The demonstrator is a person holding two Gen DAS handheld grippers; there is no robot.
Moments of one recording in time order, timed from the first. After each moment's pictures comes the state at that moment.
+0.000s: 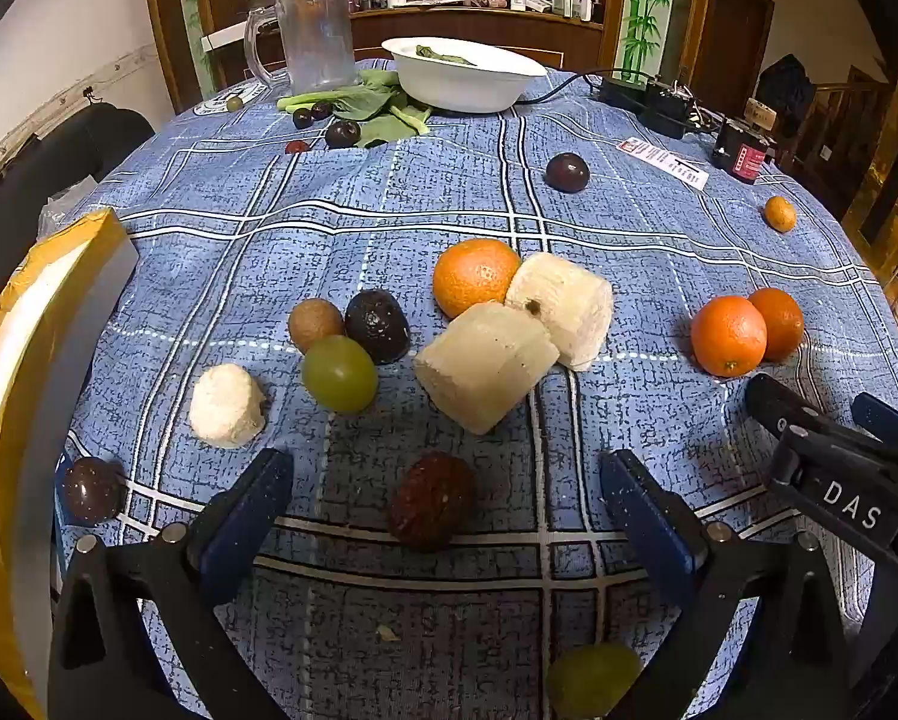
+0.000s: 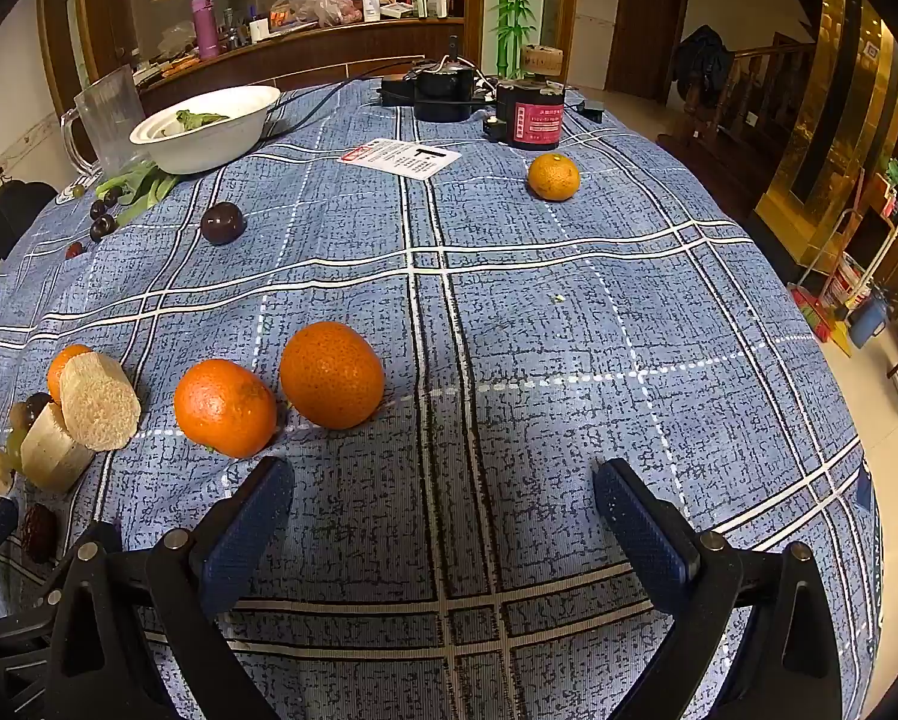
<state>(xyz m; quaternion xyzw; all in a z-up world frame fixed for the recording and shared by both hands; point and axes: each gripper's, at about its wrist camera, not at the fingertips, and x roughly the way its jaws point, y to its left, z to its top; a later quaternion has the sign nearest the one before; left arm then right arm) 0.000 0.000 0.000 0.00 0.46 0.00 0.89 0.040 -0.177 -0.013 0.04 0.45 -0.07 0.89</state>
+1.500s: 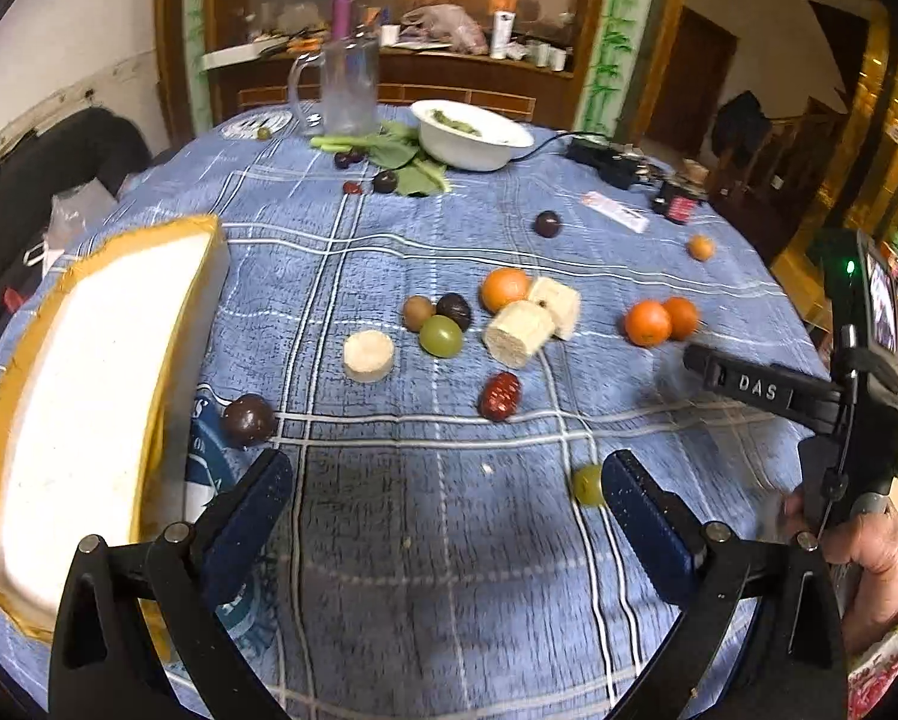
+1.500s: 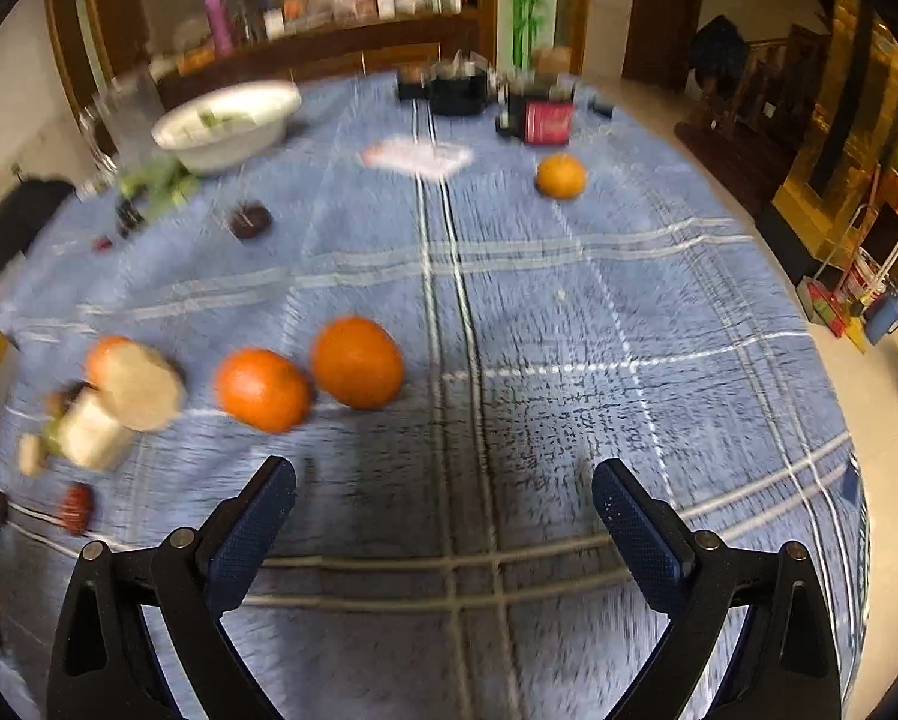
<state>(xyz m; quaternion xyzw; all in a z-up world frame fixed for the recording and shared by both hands) -0.089 0.063 0.067 -0.03 0.42 -0.07 0.90 0.024 -0.176 0.010 0.05 0.46 -0.04 0.89</state>
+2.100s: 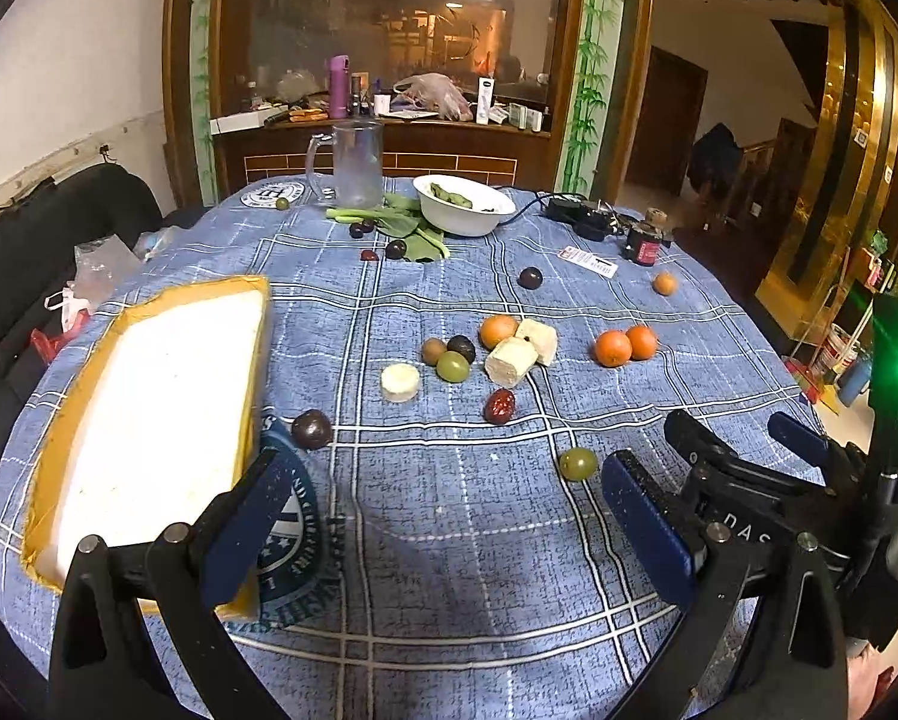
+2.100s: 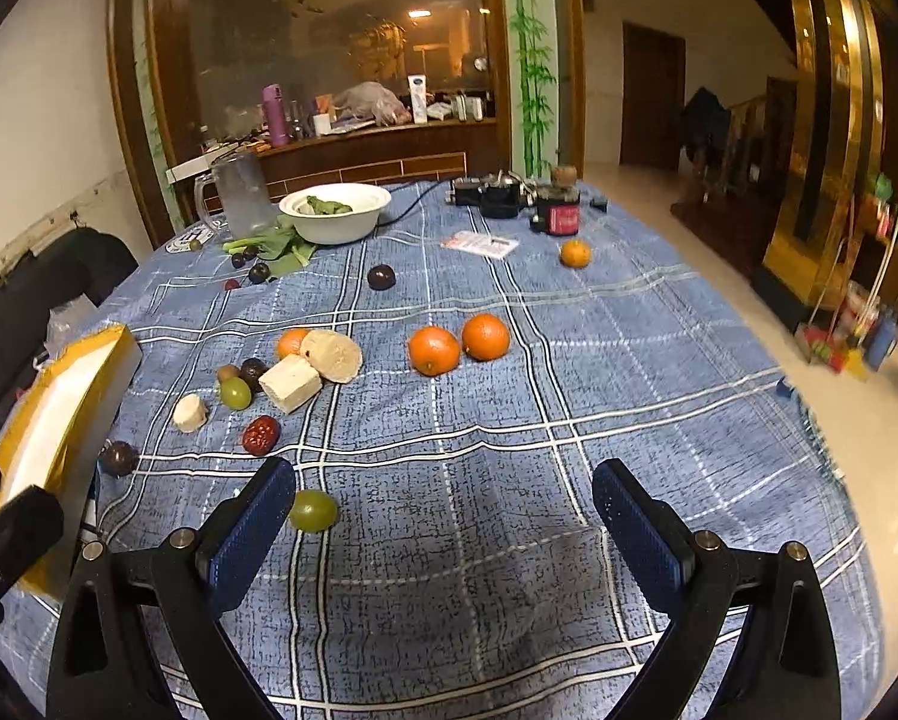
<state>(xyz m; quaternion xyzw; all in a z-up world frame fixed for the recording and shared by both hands) -0.147 0.085 0.104 -0.02 0.35 -0.07 0.93 -0.100 -0.102 0.060 0.05 0.34 -0.04 0.94</state>
